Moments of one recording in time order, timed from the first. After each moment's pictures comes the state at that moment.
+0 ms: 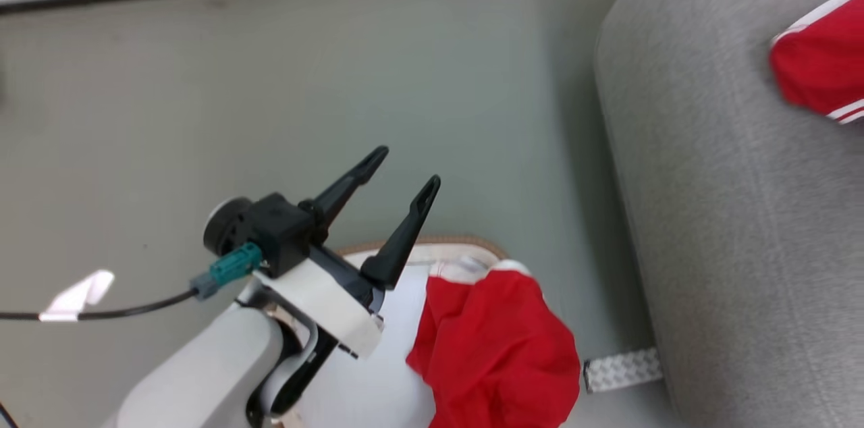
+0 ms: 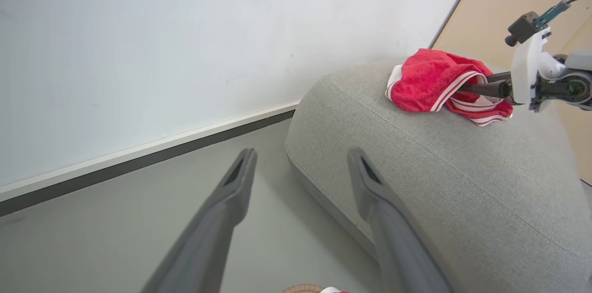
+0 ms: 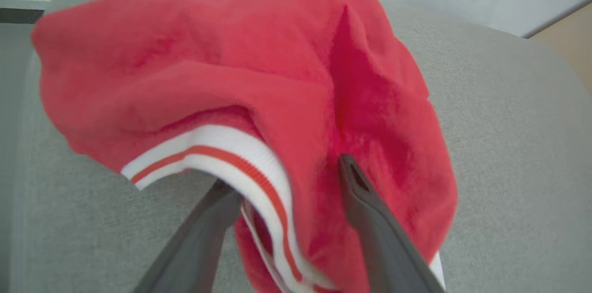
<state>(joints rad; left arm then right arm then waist) -0.64 0.47 -0.79 0.00 -0.63 0.06 -0.18 -0.94 -0.47 0.02 0.95 0.17 0.13 0.21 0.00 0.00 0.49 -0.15</state>
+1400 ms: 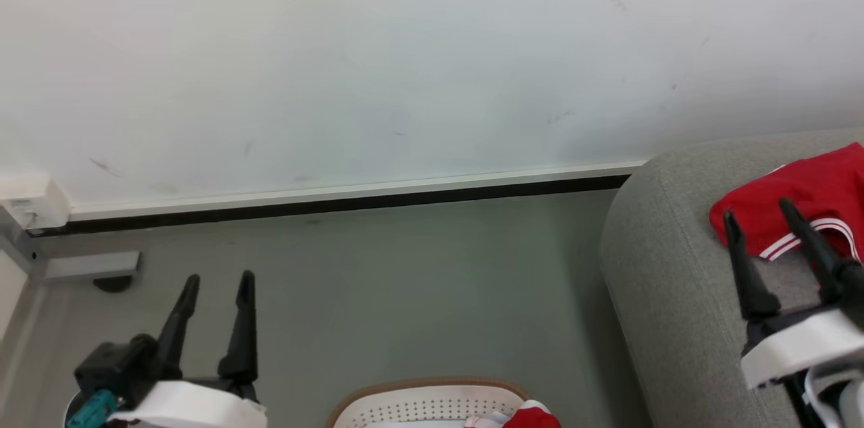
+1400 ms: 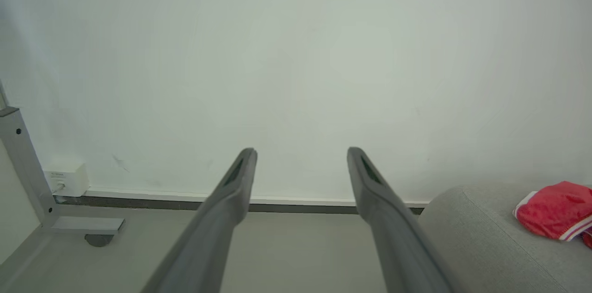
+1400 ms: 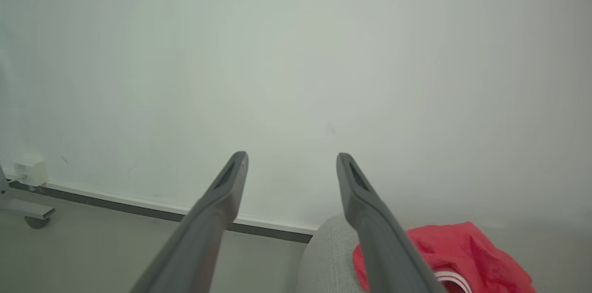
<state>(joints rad) -0.10 0.44 -0.37 -0.02 -0.62 0.25 -0.26 -0.27 -0.29 0.10 0.15 0.30 0.13 -0.04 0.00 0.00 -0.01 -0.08</state>
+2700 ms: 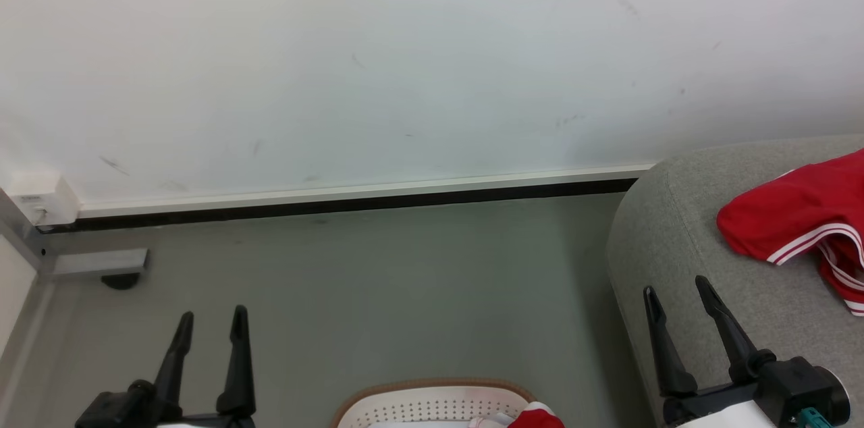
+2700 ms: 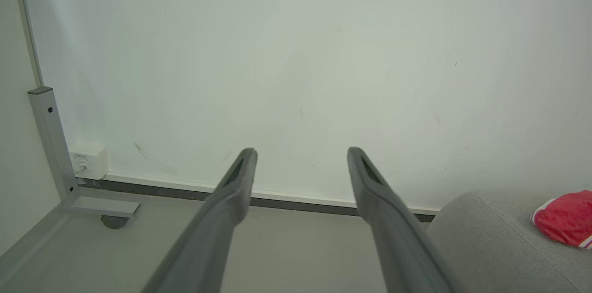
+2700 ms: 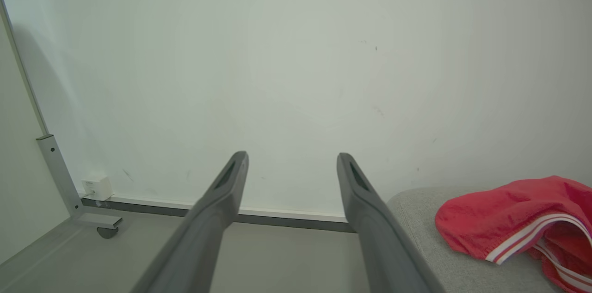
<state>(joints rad) 0.03 0.12 -0.04 0.06 -0.32 -0.01 -0.26 -0.08 -0.06 0.13 0.16 0.20 0.13 -0.26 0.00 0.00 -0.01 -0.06</state>
